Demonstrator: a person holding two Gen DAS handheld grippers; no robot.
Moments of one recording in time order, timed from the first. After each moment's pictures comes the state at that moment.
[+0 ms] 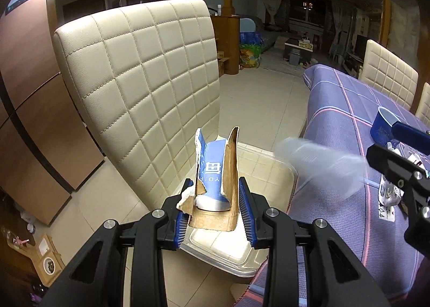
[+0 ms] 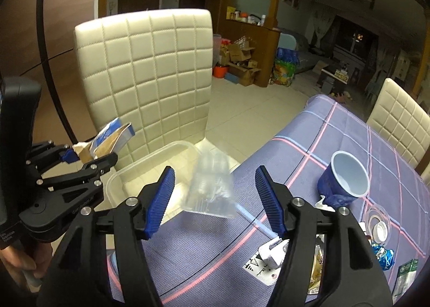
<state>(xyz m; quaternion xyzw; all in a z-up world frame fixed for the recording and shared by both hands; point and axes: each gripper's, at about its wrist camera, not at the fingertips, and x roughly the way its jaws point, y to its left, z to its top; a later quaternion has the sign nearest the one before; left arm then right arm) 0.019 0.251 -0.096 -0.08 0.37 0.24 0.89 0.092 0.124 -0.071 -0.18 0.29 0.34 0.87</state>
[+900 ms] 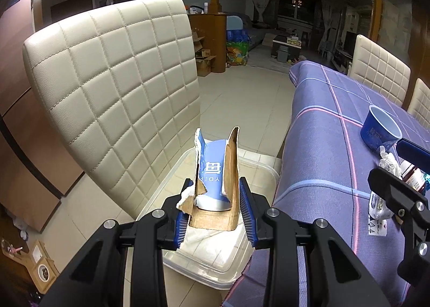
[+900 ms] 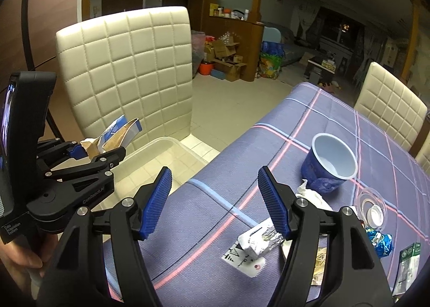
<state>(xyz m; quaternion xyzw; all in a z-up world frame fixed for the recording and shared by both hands) 0.056 0.237 -0.102 -0.08 0.37 0.21 0.90 0.107 0.101 -0.079 -0.16 0.31 0.31 0.89</state>
